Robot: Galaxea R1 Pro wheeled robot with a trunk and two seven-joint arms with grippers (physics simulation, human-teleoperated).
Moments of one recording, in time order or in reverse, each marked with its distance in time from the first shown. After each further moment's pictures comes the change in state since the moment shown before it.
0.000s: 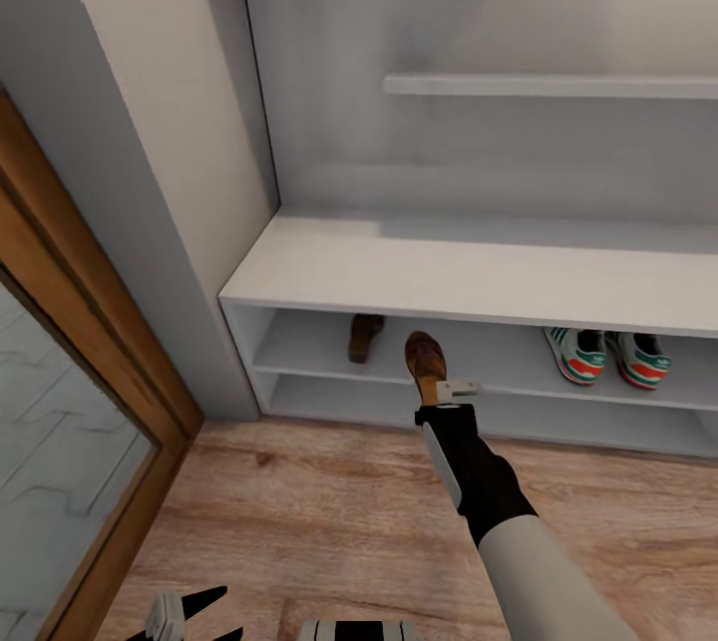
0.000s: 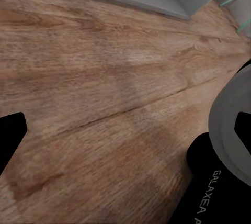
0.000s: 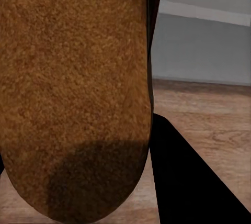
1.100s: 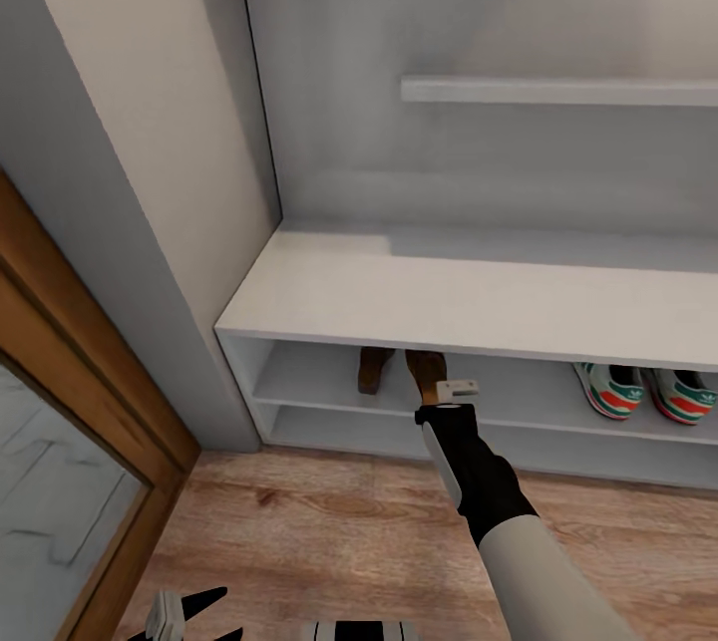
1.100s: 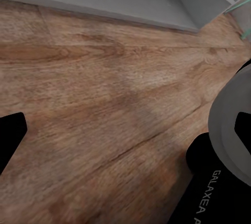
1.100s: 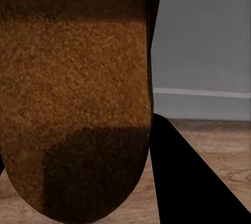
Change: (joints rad) left arm 0.000 0.000 0.000 0.003 0.002 0.000 0.000; right arm 0.000 0.000 0.000 -0.002 0.000 0.000 -0.001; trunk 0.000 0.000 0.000
